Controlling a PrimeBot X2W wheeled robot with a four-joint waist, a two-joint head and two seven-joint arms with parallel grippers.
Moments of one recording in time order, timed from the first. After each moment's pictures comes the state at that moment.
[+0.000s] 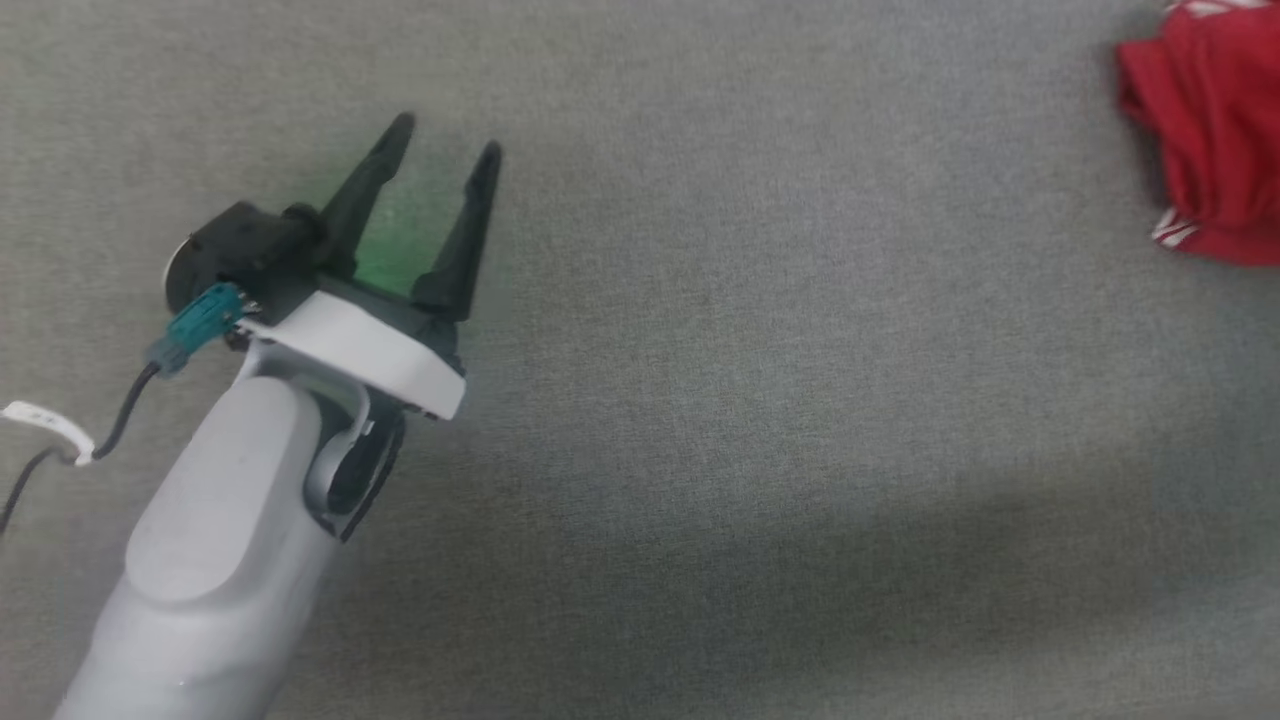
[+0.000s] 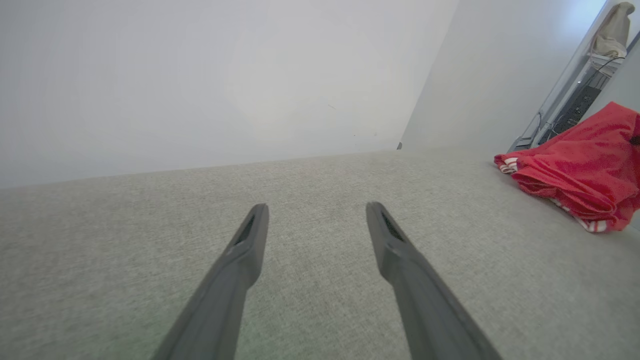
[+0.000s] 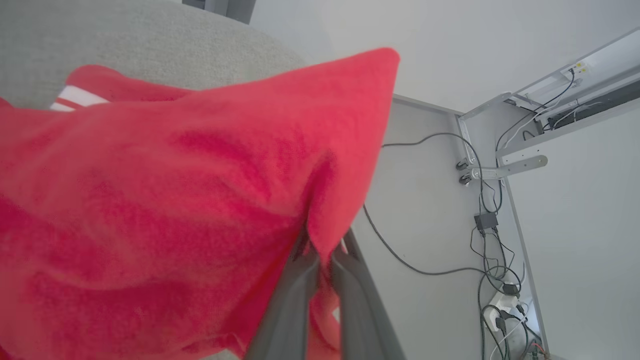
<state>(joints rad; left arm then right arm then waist) -0.64 0.33 -0.37 0.33 -0.52 -0.13 -0.26 -0.92 -0.69 0.01 0.66 0.19 0.13 0.47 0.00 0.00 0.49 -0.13</state>
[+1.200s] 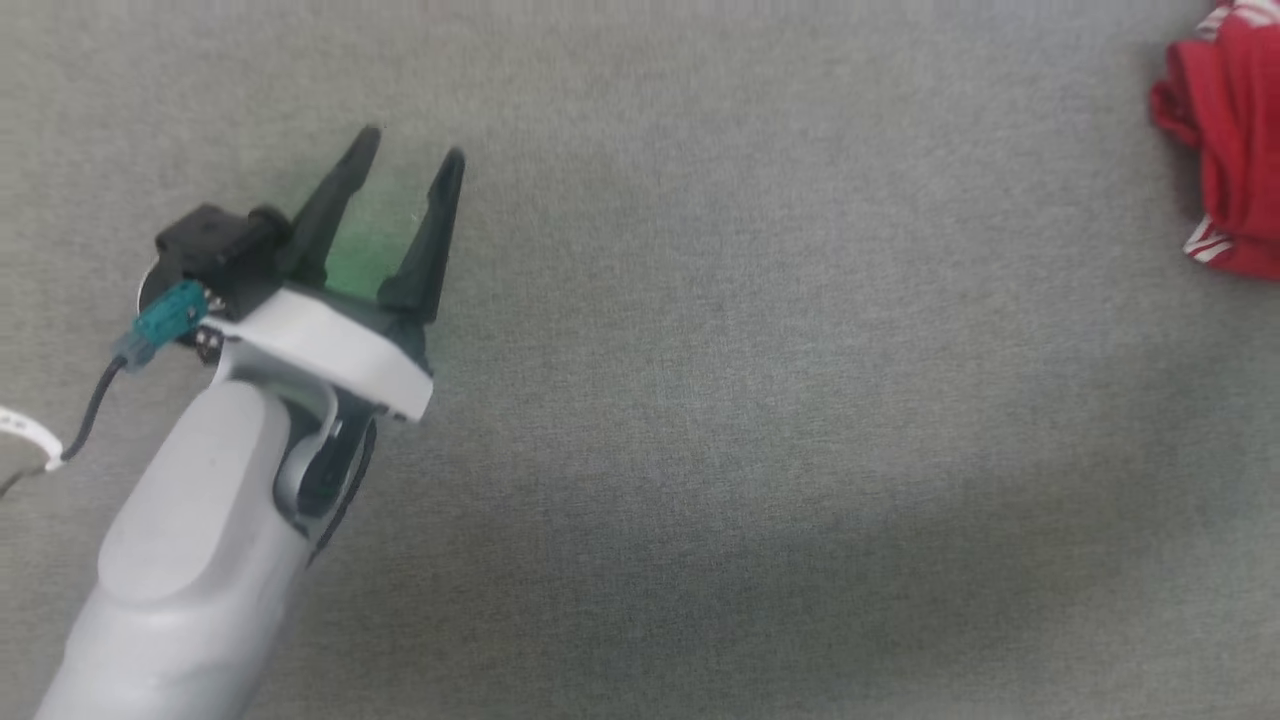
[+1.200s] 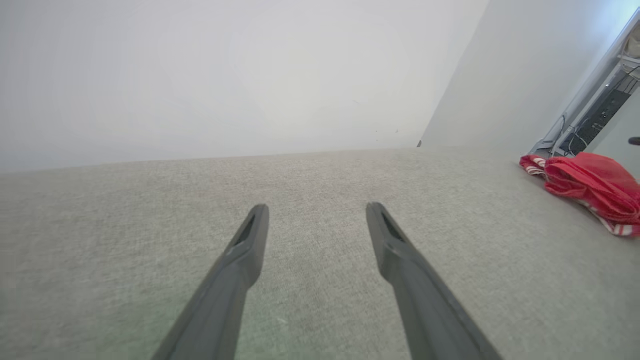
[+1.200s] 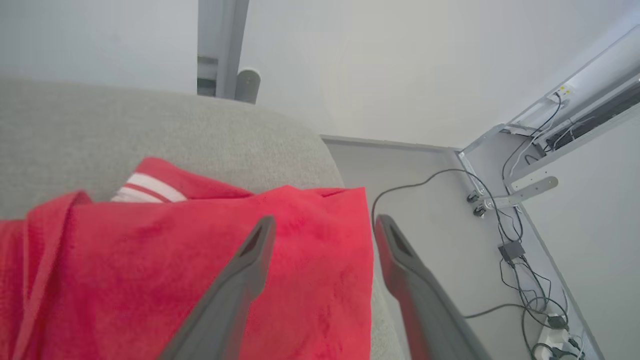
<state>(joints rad) -0.65 0.35 -0.36 0.39 -0.57 -0.13 -0.26 -1.07 -0.53 -0.24 1.02 -0.13 0.13 0.09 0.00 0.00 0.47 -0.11</state>
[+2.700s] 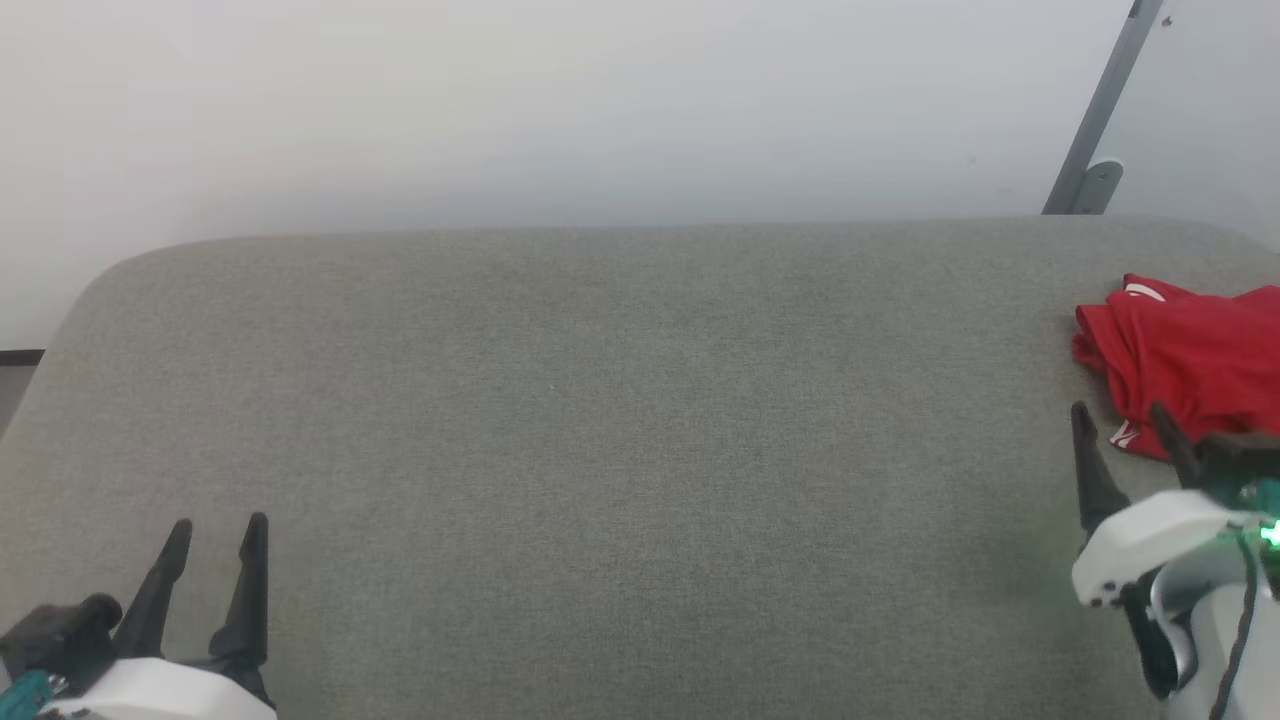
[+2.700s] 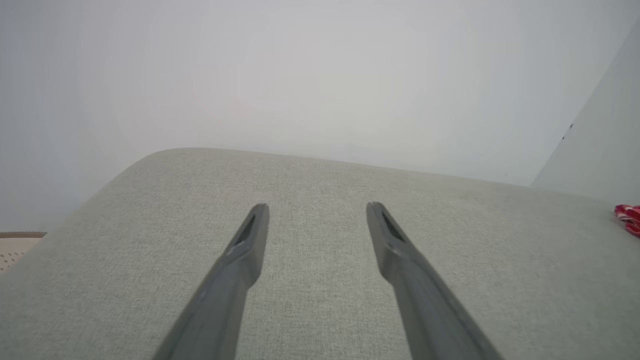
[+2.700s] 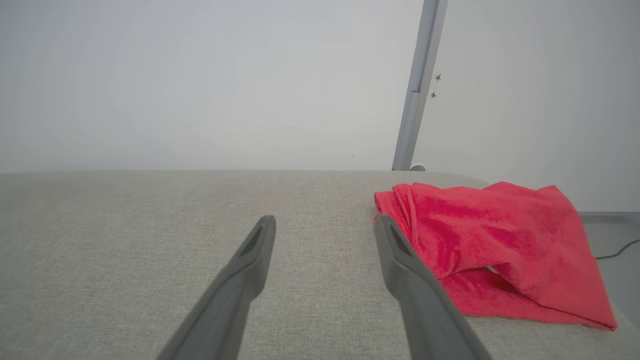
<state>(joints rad) 0.02 0.37 0.01 0.24 -0.54 -0.12 -0.26 -0.33 -0.22 -0.11 0.62 0.17 0.13 -0.23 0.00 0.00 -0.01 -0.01</state>
